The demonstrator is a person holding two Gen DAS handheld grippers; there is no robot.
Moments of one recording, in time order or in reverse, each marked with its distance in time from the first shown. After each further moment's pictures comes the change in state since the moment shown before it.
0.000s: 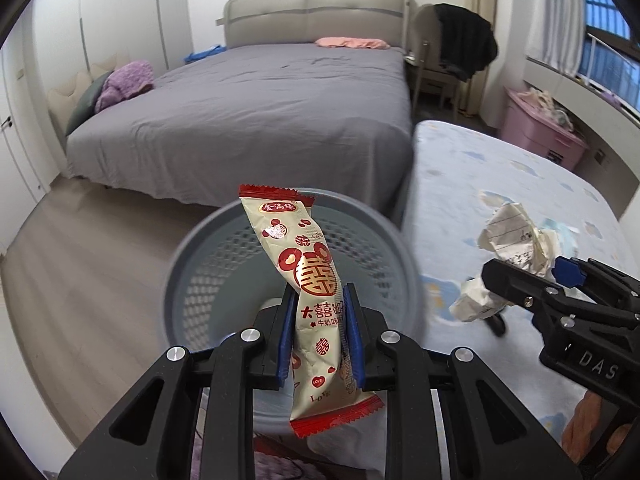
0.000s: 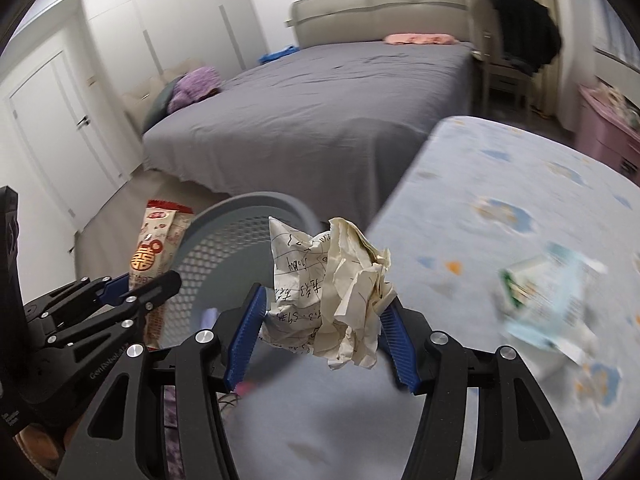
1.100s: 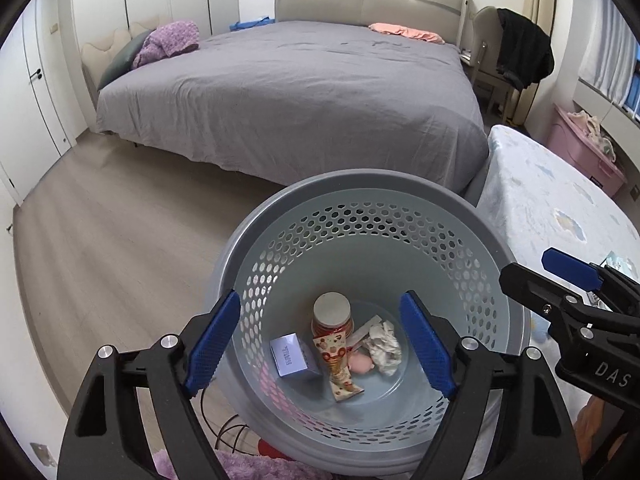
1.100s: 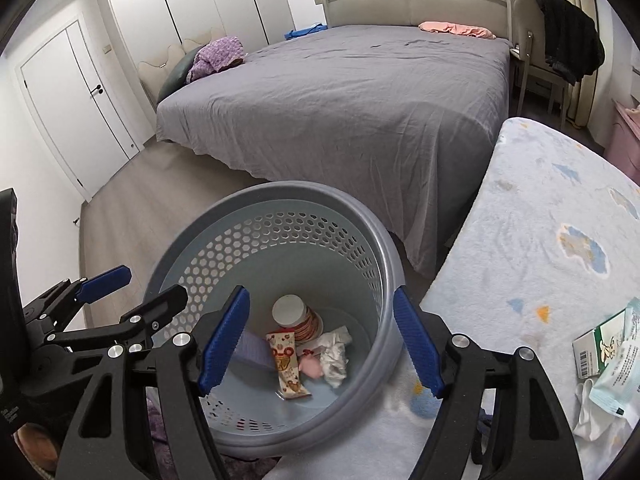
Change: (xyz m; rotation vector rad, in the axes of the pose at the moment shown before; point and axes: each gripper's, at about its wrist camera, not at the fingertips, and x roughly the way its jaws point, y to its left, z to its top) left arm 0.047 0.068 -0.001 -0.135 0.064 0.078; right arm 0.077 0.042 0.025 -0.068 0.072 0.027
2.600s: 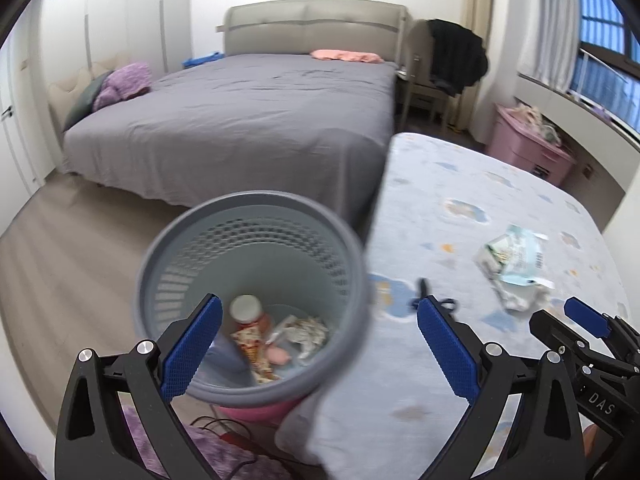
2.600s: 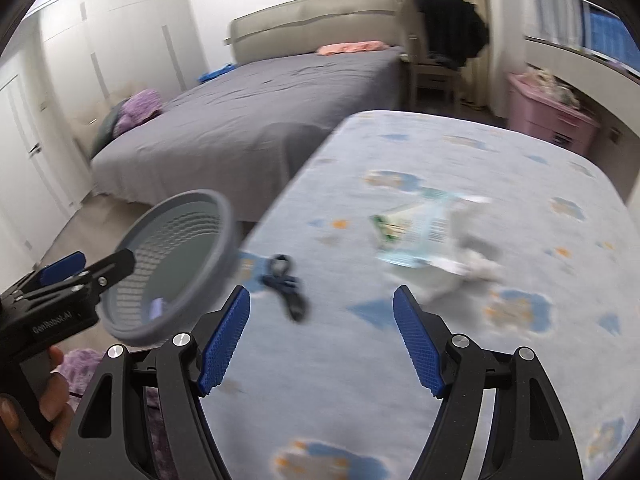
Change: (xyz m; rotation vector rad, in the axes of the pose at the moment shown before) left arm -0.084 -0.110 -0.037 0.116 -0.112 -0.141; right arm -0.153 -0.095 -0.112 0.216 -0.133 -0.260
